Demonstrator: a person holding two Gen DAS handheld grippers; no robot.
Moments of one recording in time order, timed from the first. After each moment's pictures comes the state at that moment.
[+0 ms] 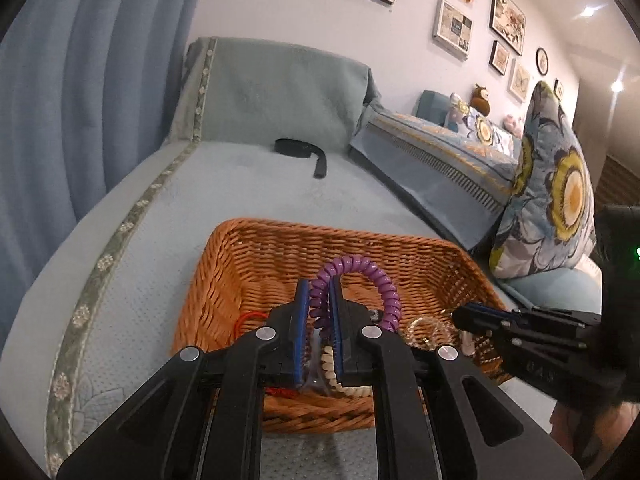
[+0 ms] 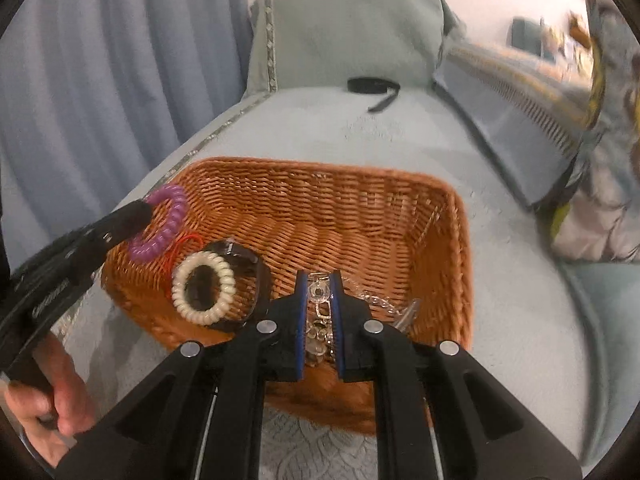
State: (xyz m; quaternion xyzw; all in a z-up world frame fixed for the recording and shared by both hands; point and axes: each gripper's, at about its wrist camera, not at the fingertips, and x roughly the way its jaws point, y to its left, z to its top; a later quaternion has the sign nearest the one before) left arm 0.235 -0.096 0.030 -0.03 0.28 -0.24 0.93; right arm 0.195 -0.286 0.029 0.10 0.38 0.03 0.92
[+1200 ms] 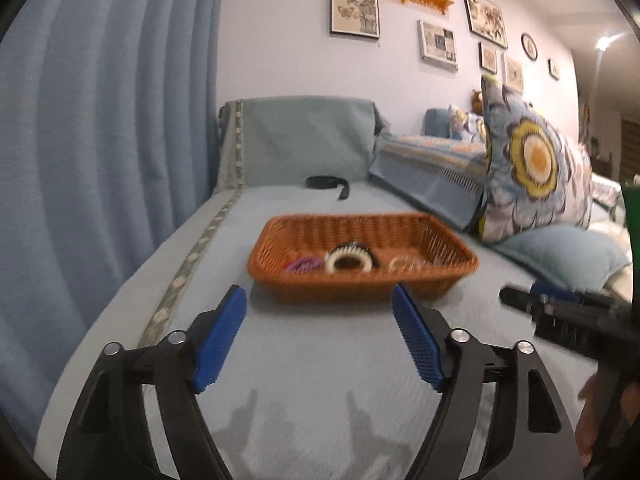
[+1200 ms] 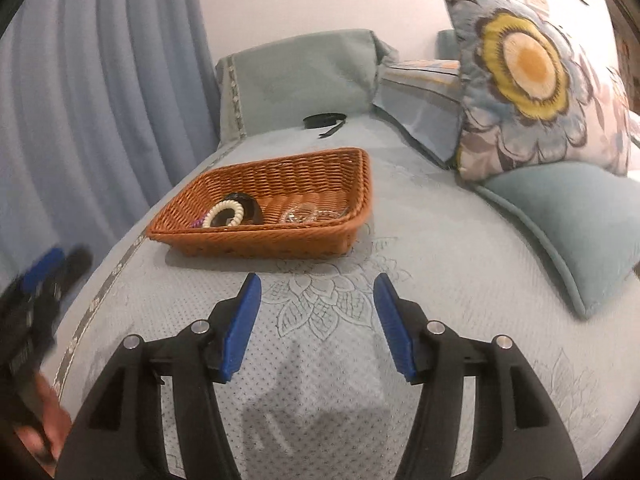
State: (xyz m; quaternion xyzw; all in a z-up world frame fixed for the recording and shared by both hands) left arm 0.038 -0.067 0.040 0.05 0.18 -0.16 0.97; right arm 0.004 -0.286 0.025 0.14 0.28 -0.06 0.95
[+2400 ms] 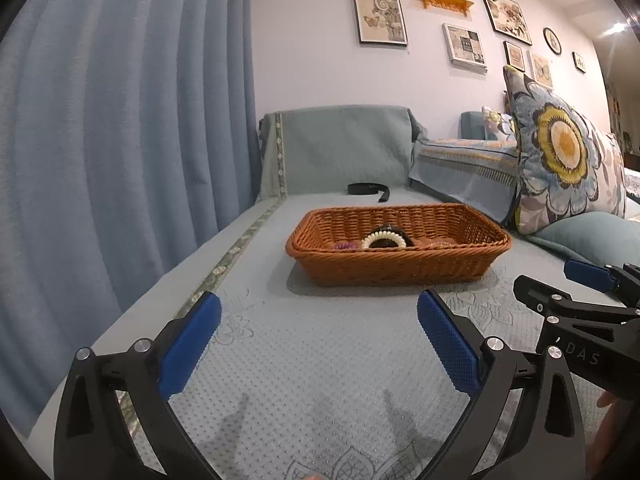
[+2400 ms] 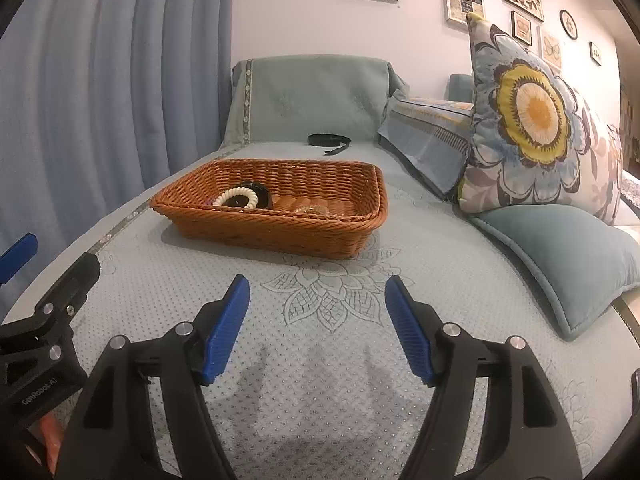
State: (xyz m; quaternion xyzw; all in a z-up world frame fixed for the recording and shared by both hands) left arm 0.016 -0.061 0.016 0.07 0.15 -0.09 0.98; right arm -0.006 -0.244 0.017 0.06 0.24 -0.07 0.97
